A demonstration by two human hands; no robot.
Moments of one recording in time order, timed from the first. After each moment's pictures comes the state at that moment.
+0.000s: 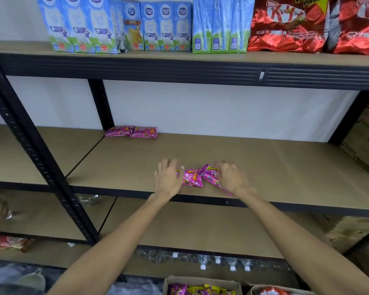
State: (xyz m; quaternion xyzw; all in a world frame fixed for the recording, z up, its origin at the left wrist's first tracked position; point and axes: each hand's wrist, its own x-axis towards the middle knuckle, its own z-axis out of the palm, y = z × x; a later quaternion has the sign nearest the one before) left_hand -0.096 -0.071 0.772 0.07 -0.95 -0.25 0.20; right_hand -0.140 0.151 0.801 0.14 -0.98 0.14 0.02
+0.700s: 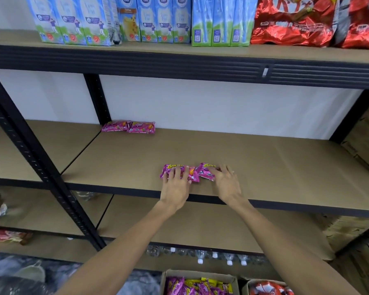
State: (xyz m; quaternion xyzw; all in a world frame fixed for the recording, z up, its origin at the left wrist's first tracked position) left_hand -0.084 -0.043 0.745 -0.01 -0.99 -0.02 0.13; right_hand -0.134 0.144 0.760 0.16 -0.98 0.09 0.09
